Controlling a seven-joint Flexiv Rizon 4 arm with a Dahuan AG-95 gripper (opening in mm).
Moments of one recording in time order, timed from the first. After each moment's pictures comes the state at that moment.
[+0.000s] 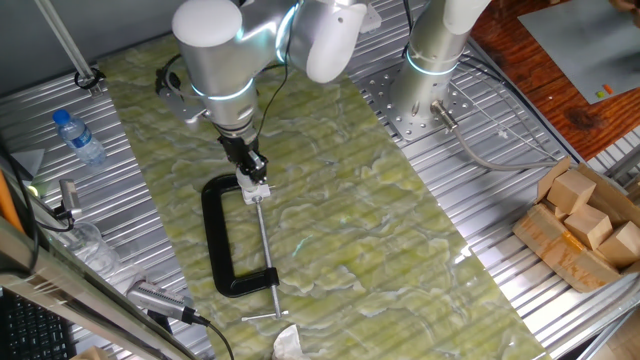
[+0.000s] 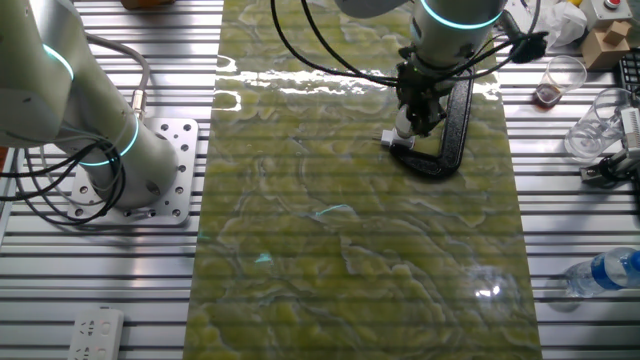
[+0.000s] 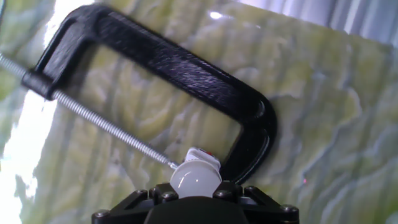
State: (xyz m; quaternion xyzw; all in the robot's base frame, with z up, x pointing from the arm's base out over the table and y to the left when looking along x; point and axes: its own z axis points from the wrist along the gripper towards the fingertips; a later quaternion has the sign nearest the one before) arm 0.518 0.060 0.096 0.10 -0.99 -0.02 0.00
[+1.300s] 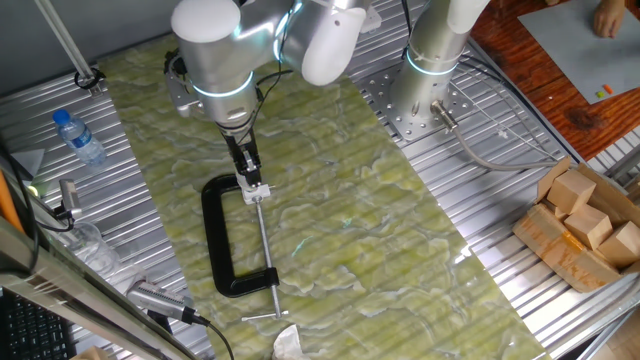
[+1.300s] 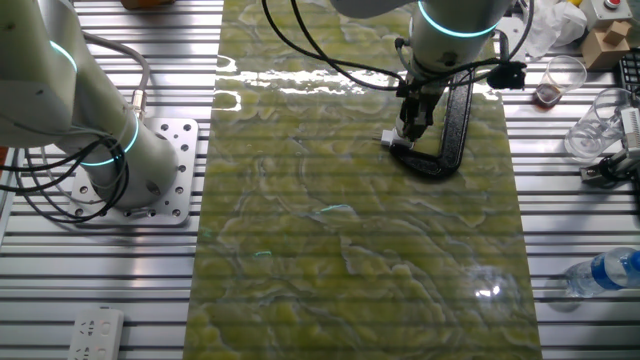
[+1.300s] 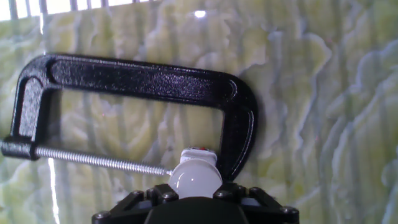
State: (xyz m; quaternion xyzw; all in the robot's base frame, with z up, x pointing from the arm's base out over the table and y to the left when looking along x) arm 0.517 0.059 0.095 -0.02 -1.00 -0.03 0.01
